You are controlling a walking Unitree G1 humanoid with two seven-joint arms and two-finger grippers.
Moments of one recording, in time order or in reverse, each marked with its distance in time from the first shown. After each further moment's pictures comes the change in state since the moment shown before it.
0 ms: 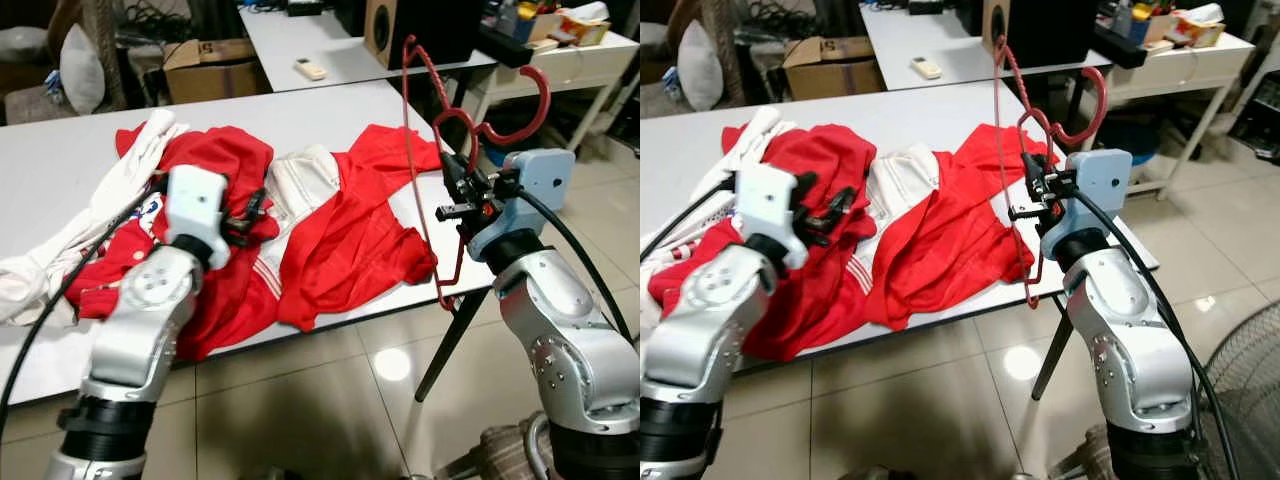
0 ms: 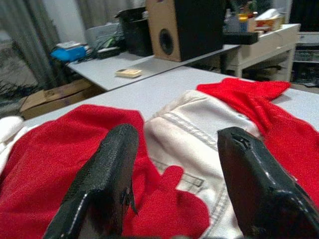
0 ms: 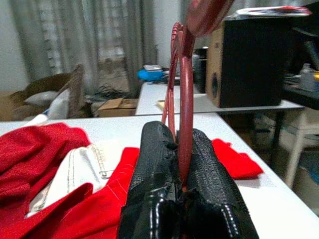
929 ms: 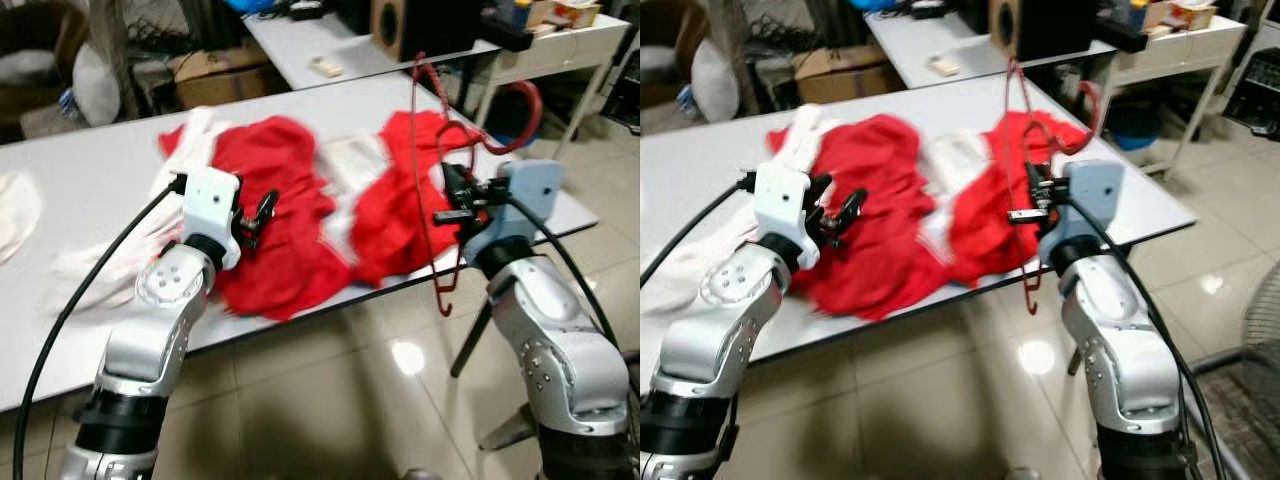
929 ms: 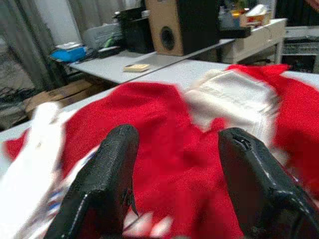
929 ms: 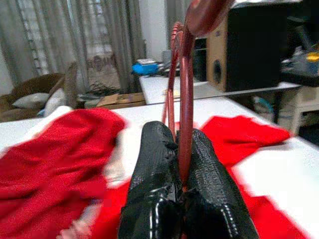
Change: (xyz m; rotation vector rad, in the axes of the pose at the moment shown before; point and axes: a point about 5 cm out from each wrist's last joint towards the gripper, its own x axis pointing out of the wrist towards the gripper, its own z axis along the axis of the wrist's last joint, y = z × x) left arm 0.004 -0.001 -0.005 -0.007 0.018 0.000; right arm 0.001 0.002 -0.013 0.011 0.035 -0.037
